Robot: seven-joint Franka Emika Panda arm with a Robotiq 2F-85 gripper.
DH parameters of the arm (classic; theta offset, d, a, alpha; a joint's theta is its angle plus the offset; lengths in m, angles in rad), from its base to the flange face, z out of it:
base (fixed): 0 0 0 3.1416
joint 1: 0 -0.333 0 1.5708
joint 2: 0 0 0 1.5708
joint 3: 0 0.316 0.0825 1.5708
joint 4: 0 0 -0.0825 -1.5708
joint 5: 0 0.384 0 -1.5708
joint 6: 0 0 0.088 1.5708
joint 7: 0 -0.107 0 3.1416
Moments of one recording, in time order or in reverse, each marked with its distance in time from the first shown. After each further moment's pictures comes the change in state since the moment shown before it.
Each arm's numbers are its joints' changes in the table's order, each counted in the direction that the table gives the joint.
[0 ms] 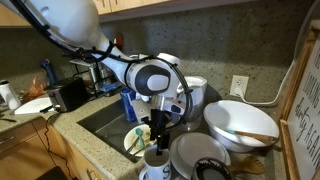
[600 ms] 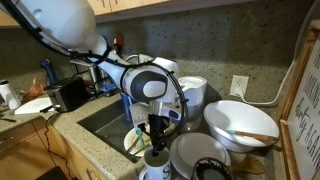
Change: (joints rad) arm 0.007 -0.017 -0.005 -0.063 -0.006 -0.074 -0.019
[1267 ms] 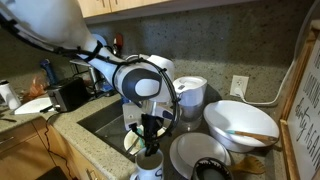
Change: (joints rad) arm 0.001 -0.074 0.001 -0.066 0.002 0.033 0.000
